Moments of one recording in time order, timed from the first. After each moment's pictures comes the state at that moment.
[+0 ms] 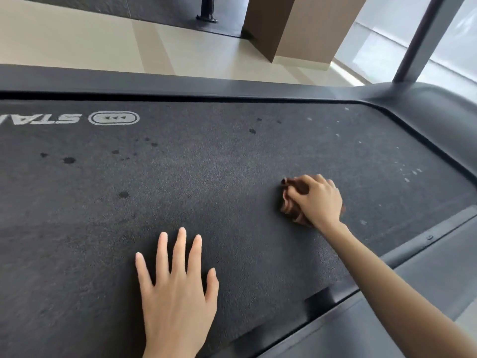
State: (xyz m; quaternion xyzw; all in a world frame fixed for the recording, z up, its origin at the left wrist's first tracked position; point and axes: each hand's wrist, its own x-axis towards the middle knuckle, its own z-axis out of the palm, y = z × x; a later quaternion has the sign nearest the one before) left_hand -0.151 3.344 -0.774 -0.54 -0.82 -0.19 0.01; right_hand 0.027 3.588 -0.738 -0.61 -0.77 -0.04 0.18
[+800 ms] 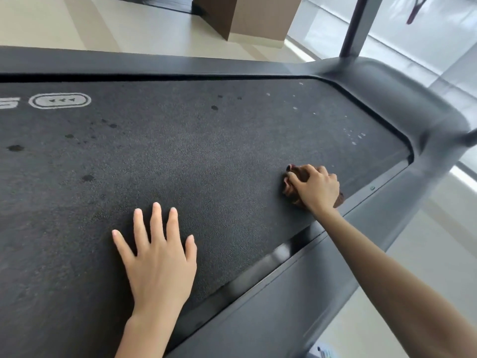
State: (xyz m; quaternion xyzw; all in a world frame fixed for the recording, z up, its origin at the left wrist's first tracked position) left_hand -0.153 3.342 -0.773 -0.56 -0.80 -0.21 0.00; right_hand 0.103 3.547 -0.736 -0.74 -0.66 -0.05 0.13
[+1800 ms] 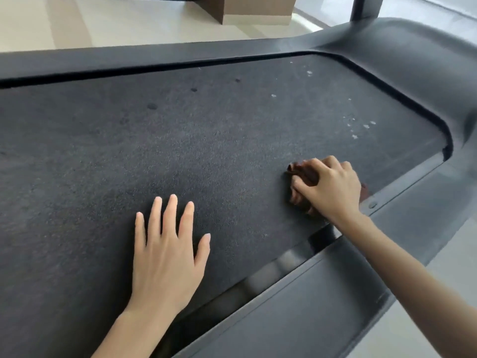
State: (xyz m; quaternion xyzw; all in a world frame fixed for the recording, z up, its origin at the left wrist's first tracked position) left_hand -0.014 3.473 -0.774 -0.64 -0.75 -0.13 0.00; right_hand 0.230 3.644 -0.745 -0.62 -0.76 -0.08 0.17
